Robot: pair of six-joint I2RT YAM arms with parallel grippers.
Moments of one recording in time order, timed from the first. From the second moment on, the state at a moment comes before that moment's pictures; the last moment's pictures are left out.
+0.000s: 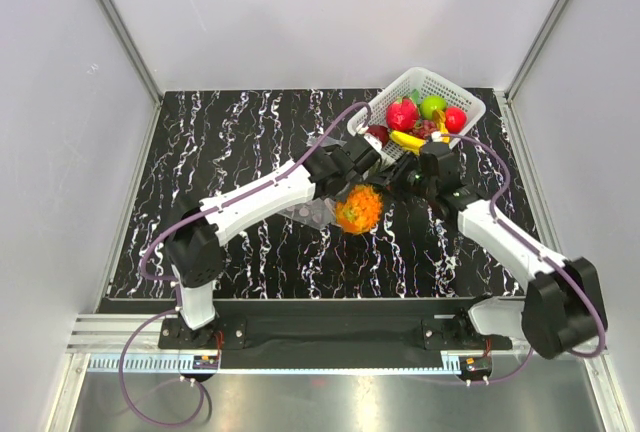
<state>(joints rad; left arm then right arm) -0.94 1.85 1.70 -0.90 -0.41 -0.18 0.40 1.30 0.84 -0.12 -0.27 1.08</state>
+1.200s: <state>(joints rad) -0.91 1.85 1.72 -0.87 -0.37 -0.24 0.42 1.28 0.96 -0.38 0.07 1.15</state>
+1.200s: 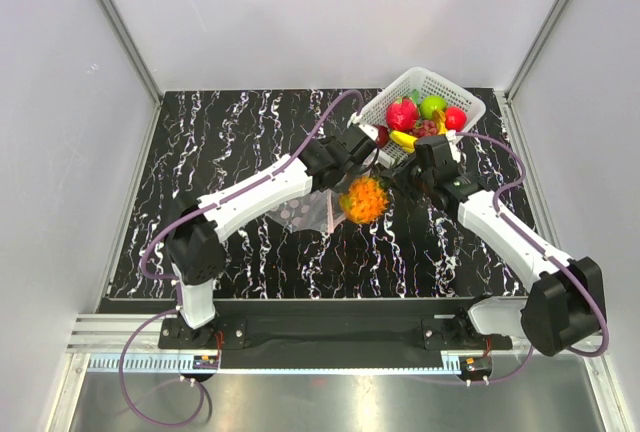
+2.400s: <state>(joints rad) -0.96 1.89 1.85 -0.98 -0.31 -0.32 0.58 1.50 1.36 -1.02 0.53 1.59</state>
